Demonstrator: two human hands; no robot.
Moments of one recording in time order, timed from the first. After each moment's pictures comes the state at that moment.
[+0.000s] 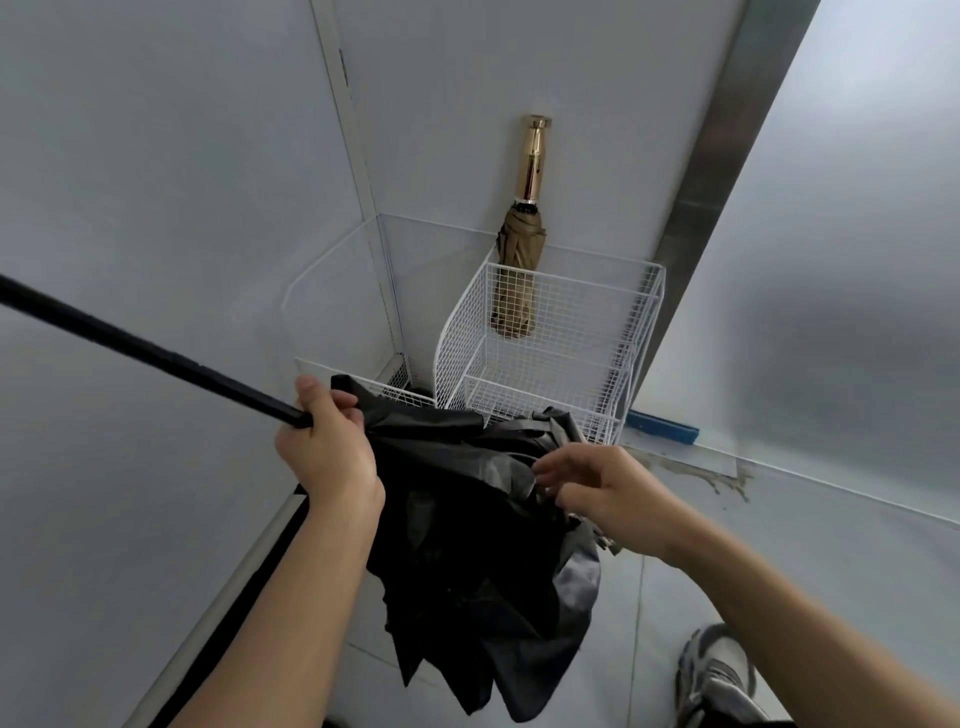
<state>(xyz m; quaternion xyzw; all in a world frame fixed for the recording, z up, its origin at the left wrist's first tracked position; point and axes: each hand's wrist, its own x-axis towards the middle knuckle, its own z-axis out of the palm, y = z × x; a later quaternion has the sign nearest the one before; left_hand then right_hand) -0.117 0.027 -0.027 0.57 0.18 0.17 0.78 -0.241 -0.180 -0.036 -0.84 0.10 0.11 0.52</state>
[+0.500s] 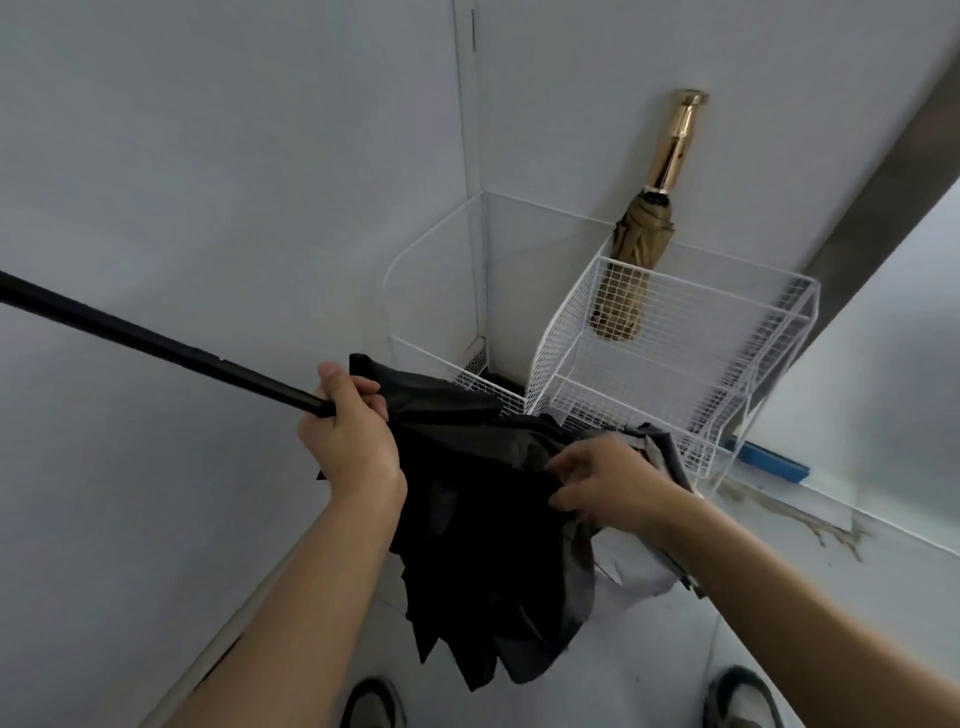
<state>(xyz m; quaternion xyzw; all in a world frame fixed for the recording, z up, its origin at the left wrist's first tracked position) -0.087 0.071 -0.027 0.58 0.22 0.22 0.75 -0.145 -0.135 -0.058 -0.86 0.12 0.22 0.45</state>
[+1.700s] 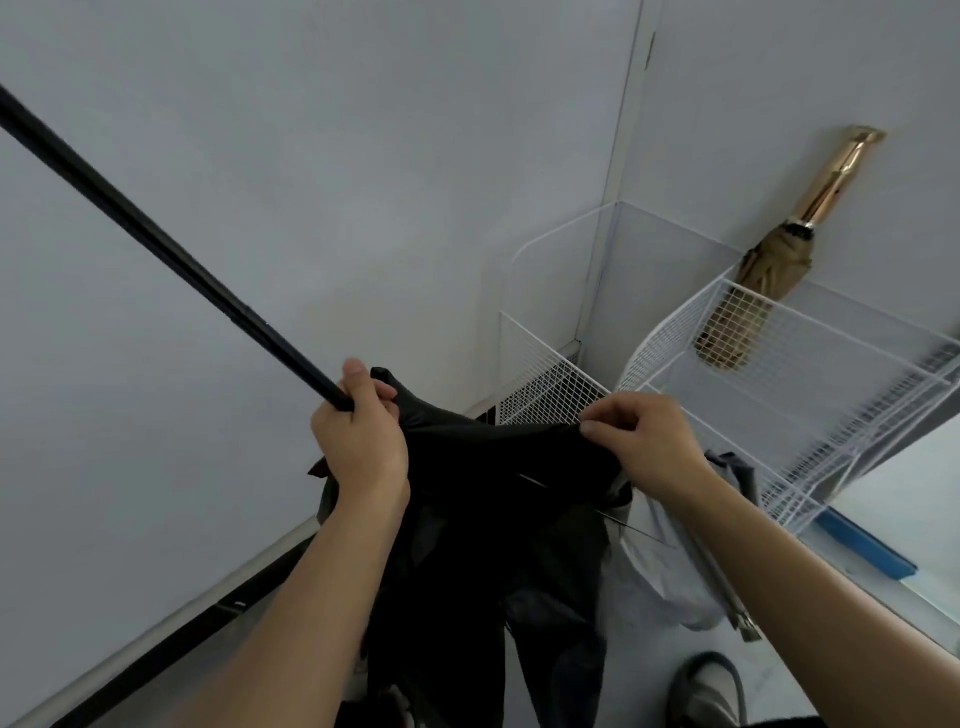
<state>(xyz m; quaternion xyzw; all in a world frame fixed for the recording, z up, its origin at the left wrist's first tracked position) -0.173 0.141 -0.011 0.60 0.32 0.31 0.67 -0.145 -0.086 -0.032 -0.87 -0.01 0.05 0.50</state>
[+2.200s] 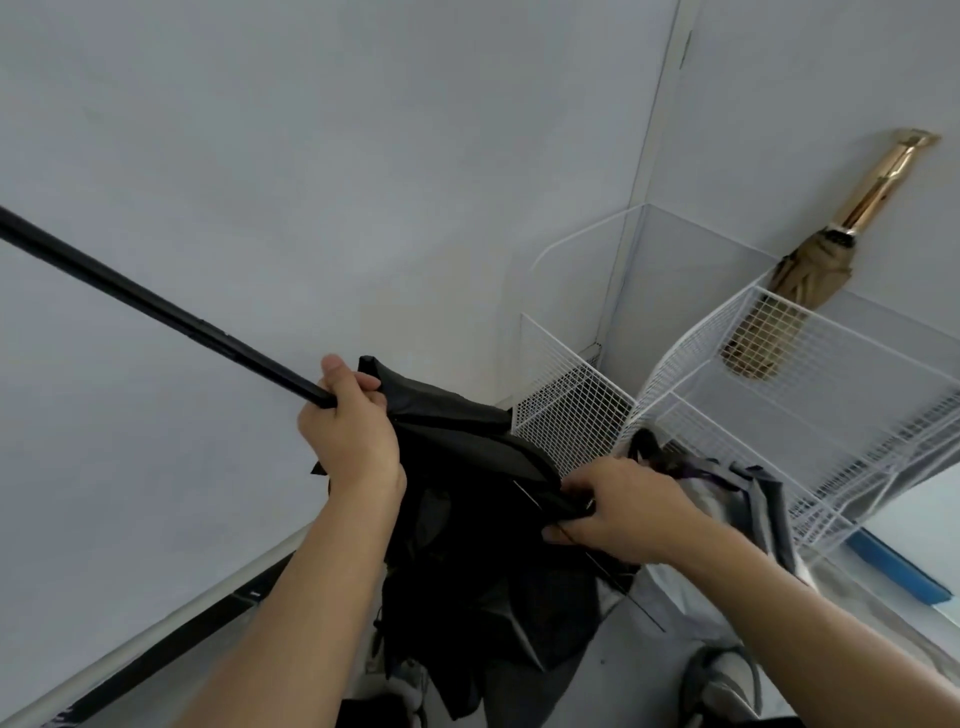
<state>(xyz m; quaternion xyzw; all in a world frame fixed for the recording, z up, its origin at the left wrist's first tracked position) -0.168 0.160 -0.005 0.54 0.33 0.34 0.69 -0.164 -0.059 -0.029 -0.95 -0.17 0.23 0.15</state>
